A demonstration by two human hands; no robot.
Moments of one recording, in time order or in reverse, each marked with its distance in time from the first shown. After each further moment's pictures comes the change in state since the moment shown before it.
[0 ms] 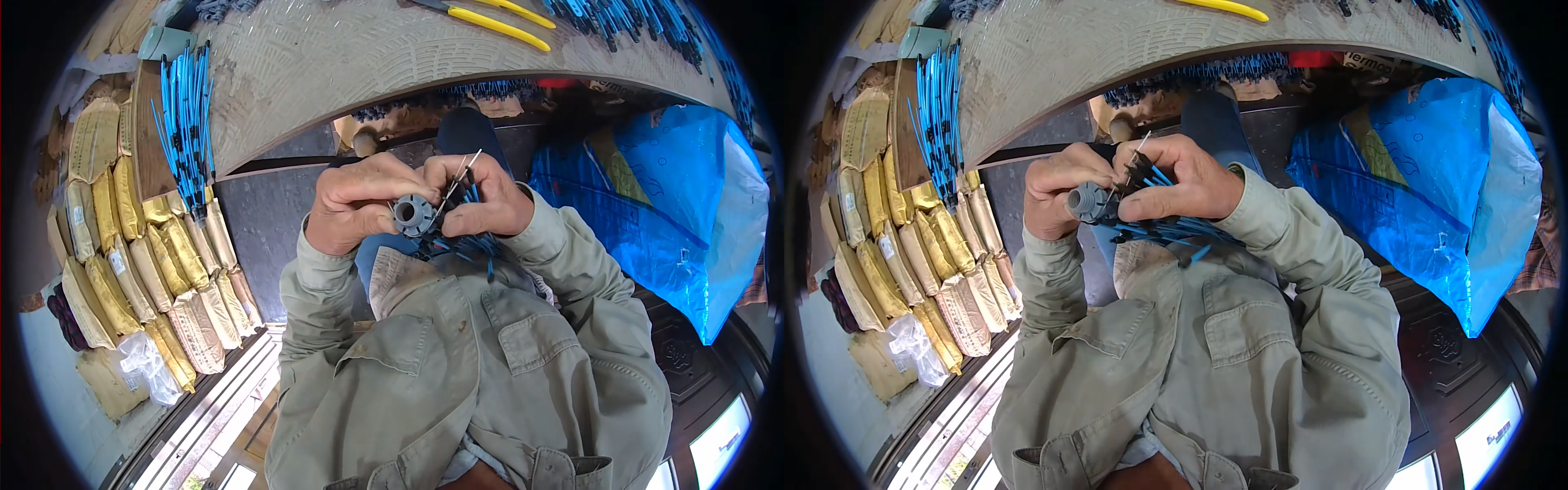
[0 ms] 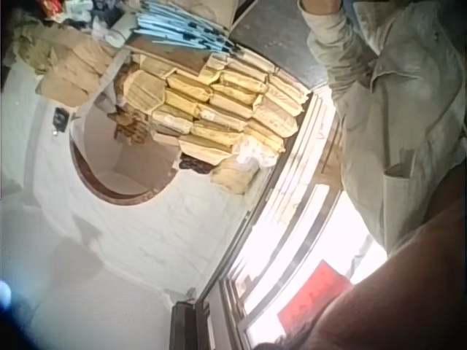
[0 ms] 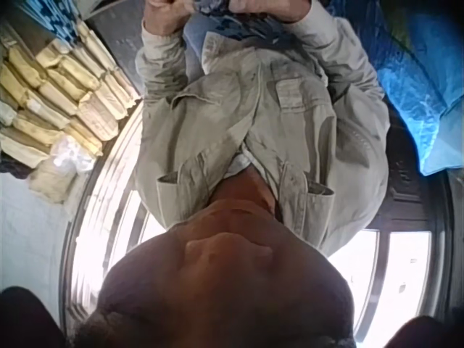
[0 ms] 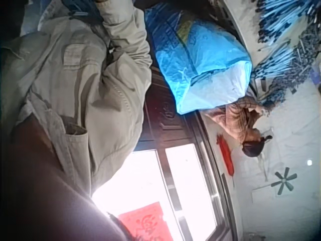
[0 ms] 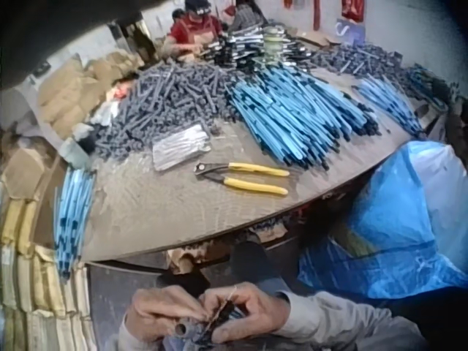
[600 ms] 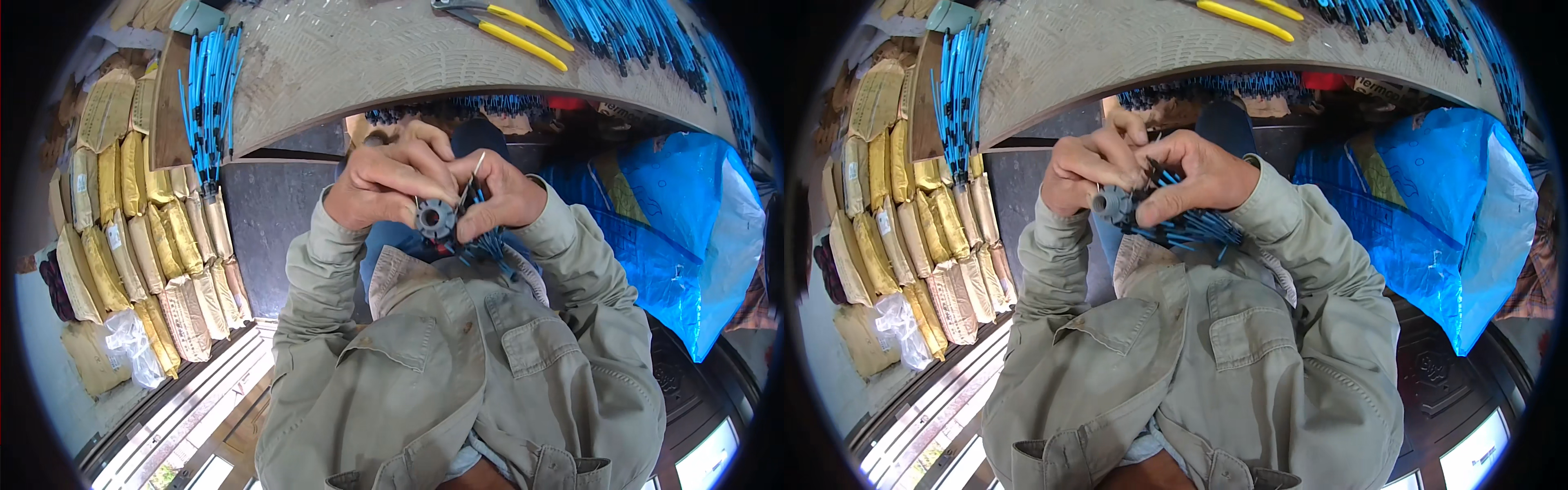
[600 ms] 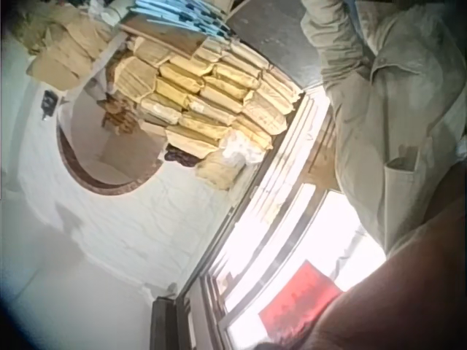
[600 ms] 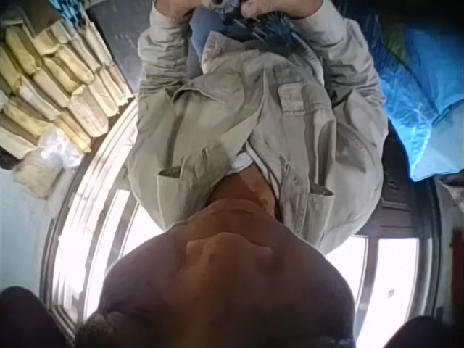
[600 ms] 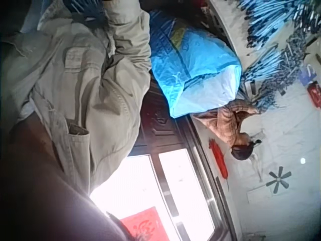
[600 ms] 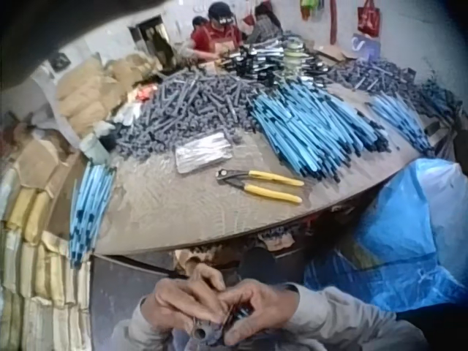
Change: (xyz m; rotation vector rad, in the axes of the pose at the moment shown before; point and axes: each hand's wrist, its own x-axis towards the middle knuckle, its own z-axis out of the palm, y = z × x) left_hand 0.018 -0.014 -0.019 -0.082 -0.217 0.247; right_hand 0.012 -0.021 0.000 0.021 -0.150 0.167
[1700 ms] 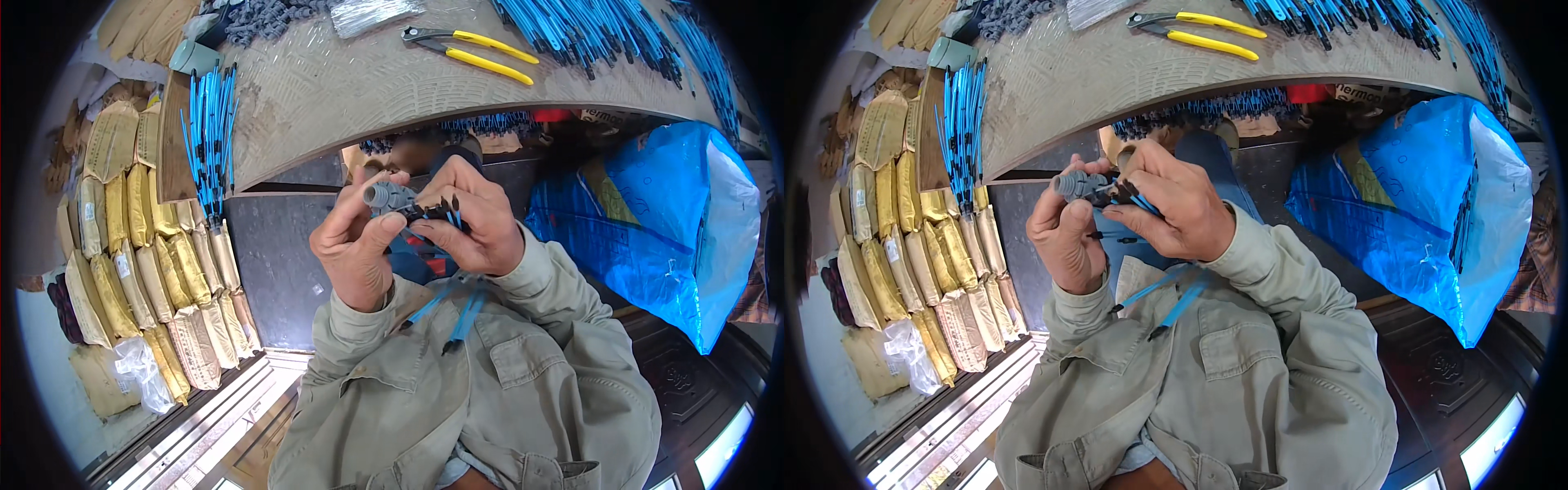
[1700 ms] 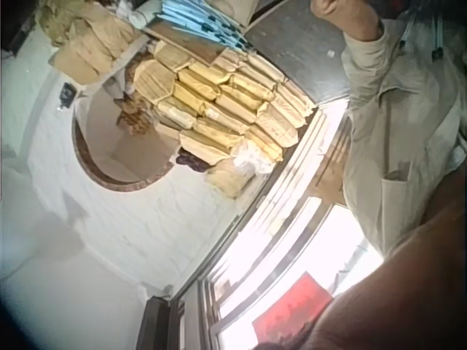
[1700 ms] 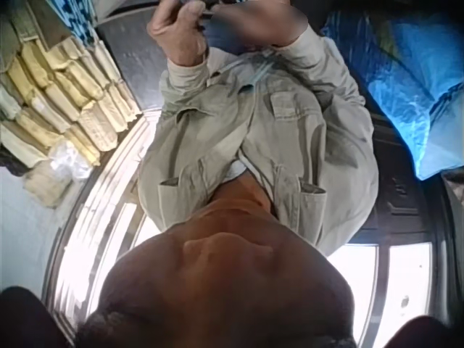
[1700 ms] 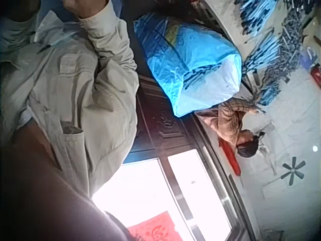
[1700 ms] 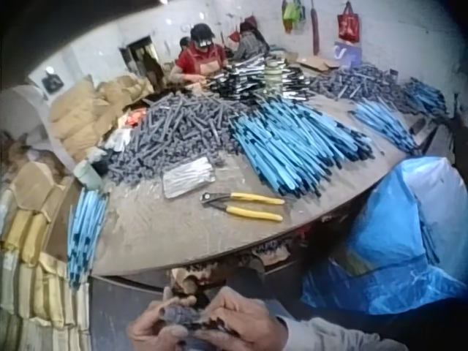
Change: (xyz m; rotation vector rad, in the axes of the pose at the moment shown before) left_hand -0.009 0.027 0.079 0.172 0.873 -0.131; right_hand -0.010 0.003 0.028 -0.901 0.460 -0.605
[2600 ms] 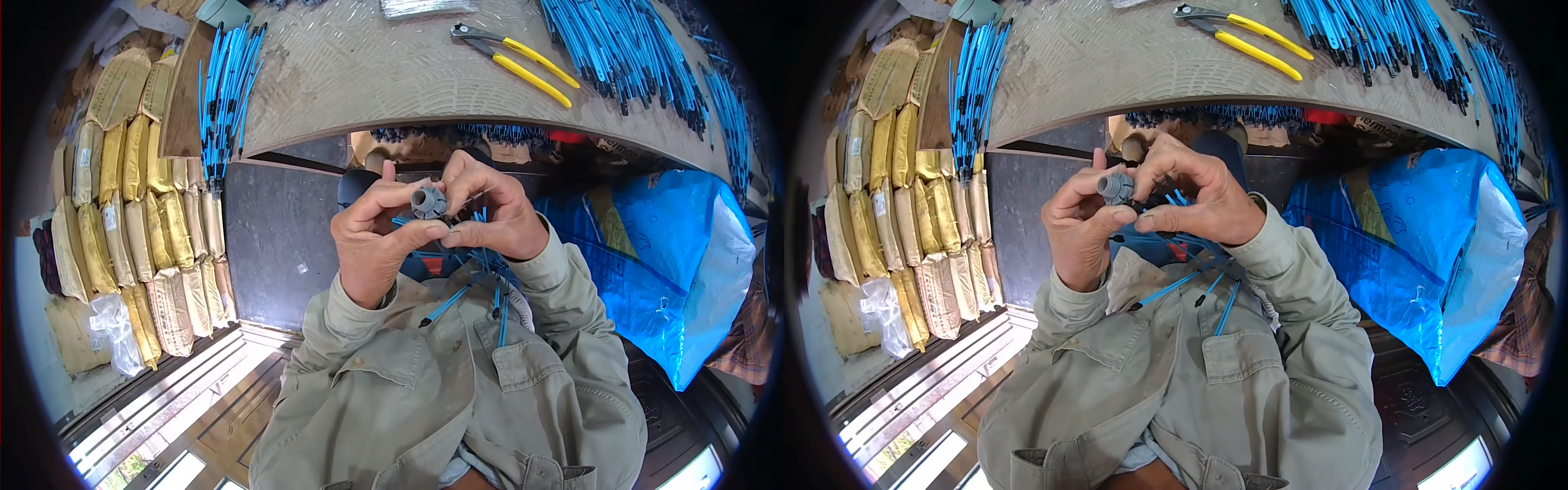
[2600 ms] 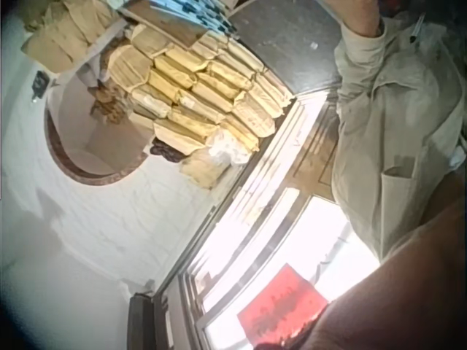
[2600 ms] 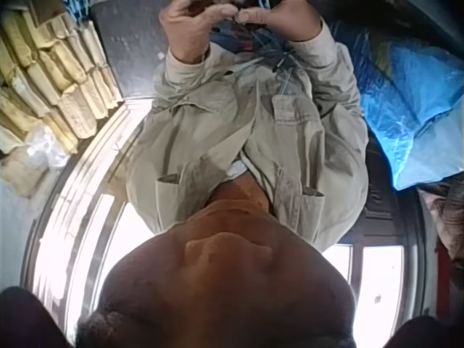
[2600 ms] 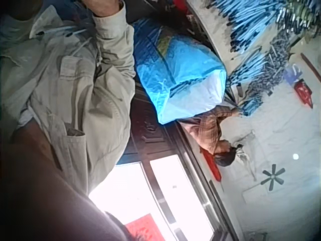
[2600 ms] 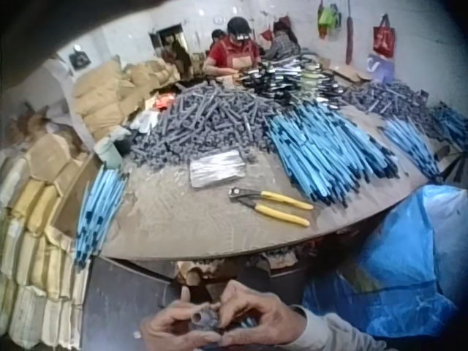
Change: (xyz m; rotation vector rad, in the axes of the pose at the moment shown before) left_hand -0.003 -0.002 -0.015 0.098 -0.086 -0.066; right_hand 0.013 0.018 -0.004 0.632 -0.242 0.286
